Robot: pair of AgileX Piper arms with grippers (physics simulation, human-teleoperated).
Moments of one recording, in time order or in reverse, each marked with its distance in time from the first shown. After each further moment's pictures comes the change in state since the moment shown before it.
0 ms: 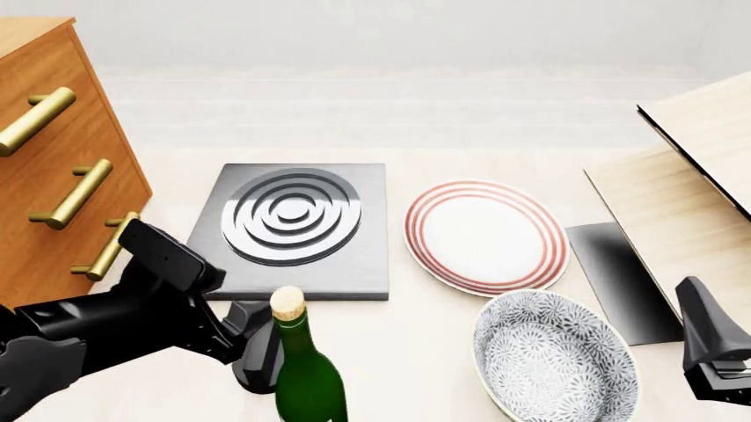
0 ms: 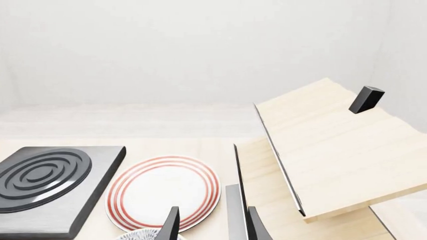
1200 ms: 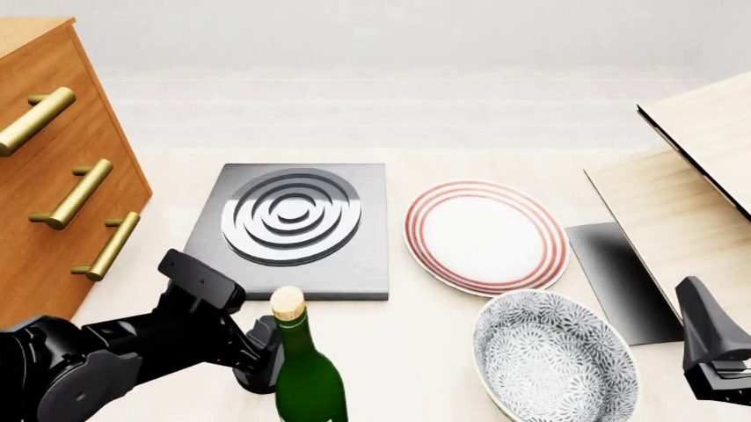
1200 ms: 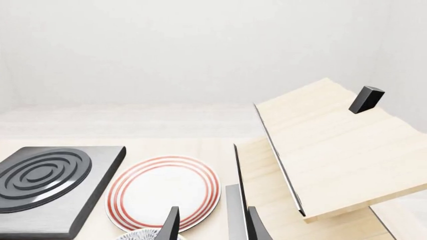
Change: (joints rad) left arm 0.001 0.256 0.075 -0.272 -0.067; right arm 0.000 0.000 0.000 0.000 0.000
